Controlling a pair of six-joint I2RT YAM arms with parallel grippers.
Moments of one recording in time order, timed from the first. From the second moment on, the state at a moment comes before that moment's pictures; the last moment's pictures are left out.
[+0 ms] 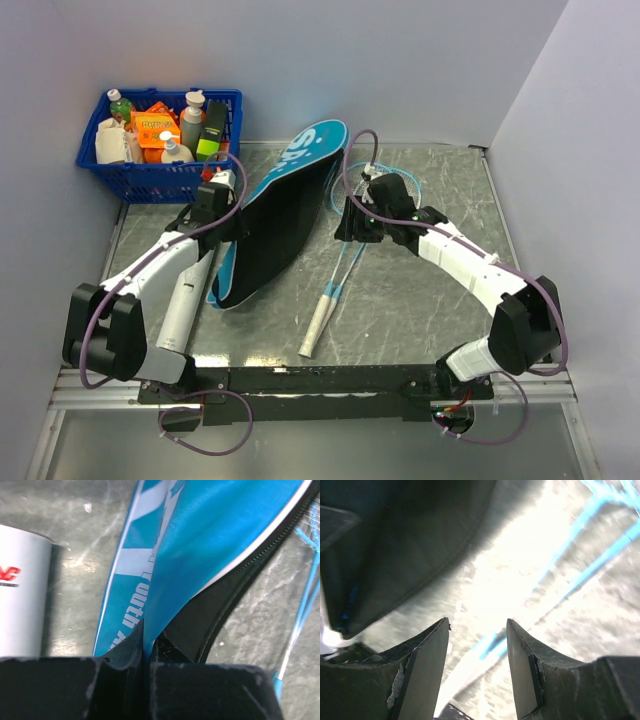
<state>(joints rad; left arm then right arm) -0.31 1.40 0.96 -0.27 -0.04 -0.42 0.52 1.43 1.14 -0.44 -0.18 0.51</state>
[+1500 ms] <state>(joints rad) -0.32 1.34 0.77 -0.07 0.17 -0.56 0.49 1.99 1.42 -0.52 0.03 0.65</state>
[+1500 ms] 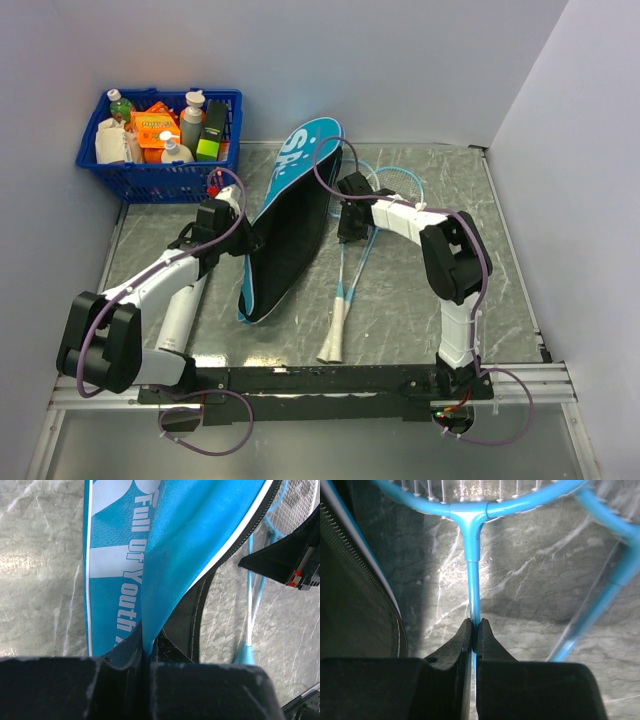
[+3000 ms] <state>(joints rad) -0.77 1.56 1.02 -0.17 -0.27 -0.65 0.64 1.32 0.90 -0.67 0.02 0.59</state>
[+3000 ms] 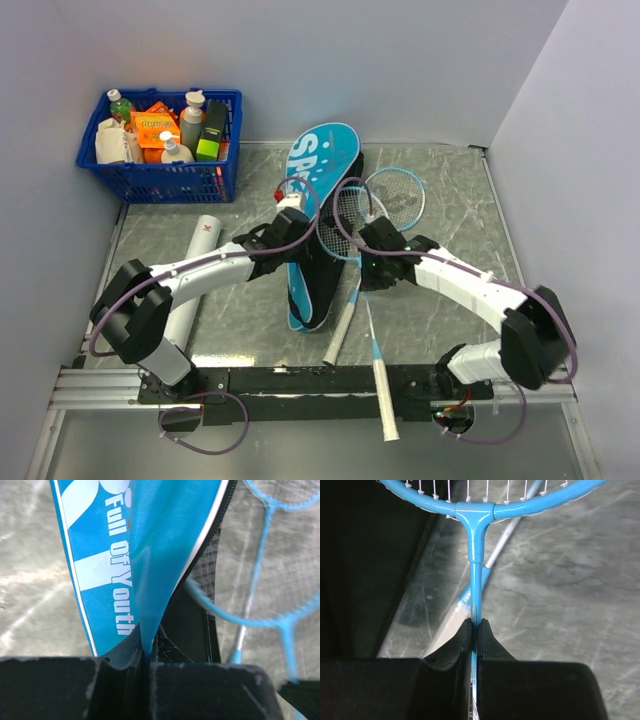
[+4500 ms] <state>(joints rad) -0.91 1.48 0.81 -0.20 -0.33 -0.69 0.58 1.45 1.06 -0.48 -0.03 0.58</state>
